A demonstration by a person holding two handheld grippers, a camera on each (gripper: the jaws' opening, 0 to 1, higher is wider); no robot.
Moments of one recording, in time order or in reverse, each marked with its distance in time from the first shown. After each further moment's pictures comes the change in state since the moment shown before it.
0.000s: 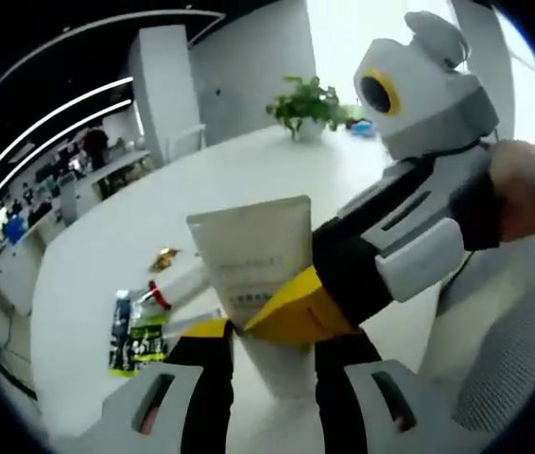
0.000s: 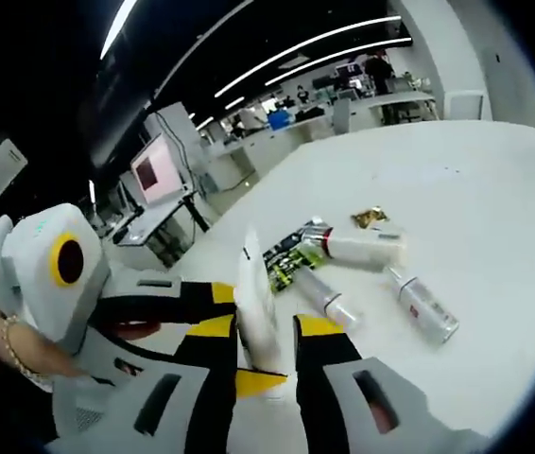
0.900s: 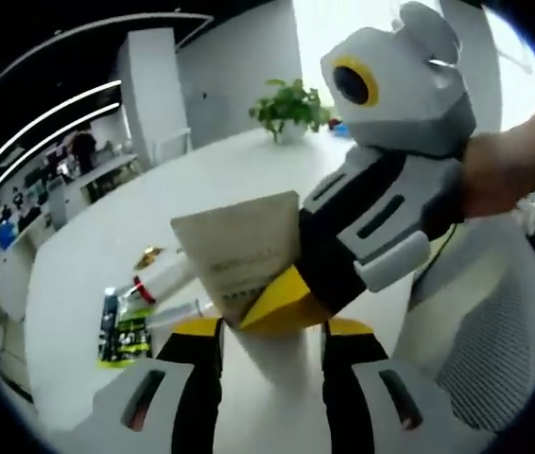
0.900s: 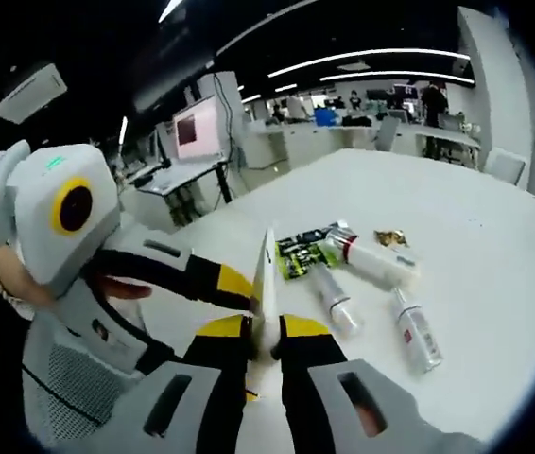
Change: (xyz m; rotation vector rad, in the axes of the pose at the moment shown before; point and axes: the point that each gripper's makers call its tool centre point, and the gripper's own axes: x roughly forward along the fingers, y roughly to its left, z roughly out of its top) left arm -0.023 -0.026 -0.009 0.021 -0.003 -0.070; right arm -0.013 0.022 -0.014 -0.385 0.052 0.078
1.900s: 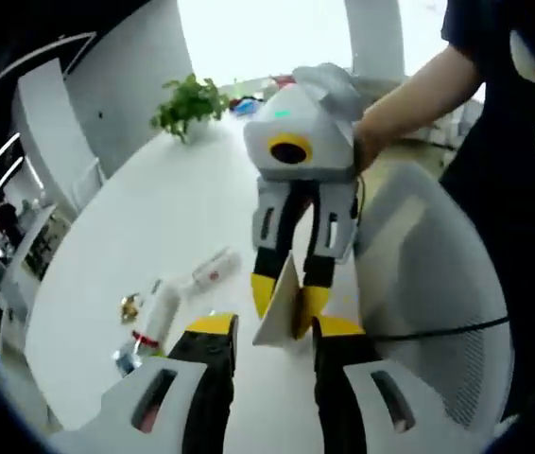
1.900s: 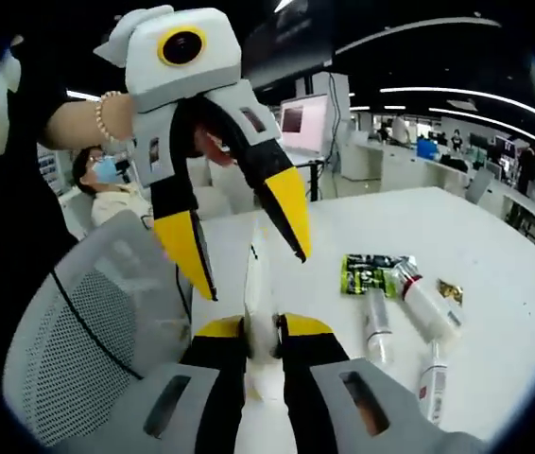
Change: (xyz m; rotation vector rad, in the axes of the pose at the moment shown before) left arm -0.042 -0.002 0.033 0.395 0.163 -0.363; right arm -0.010 0.030 -0.007 -0.254 -0.032 0.358
